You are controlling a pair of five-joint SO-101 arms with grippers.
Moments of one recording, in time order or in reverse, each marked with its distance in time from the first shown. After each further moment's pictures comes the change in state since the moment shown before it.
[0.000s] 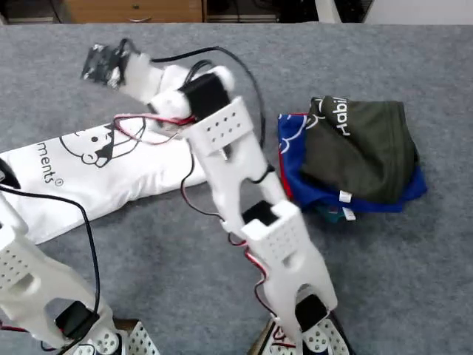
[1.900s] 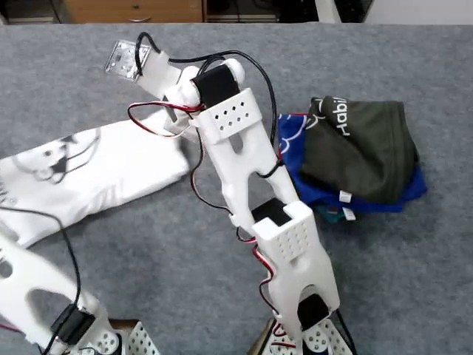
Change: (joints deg) left arm -12.0 41.9 -52.7 4.2 -1.0; right arm 3.3 -1.0 7.5 -1.3 -2.8
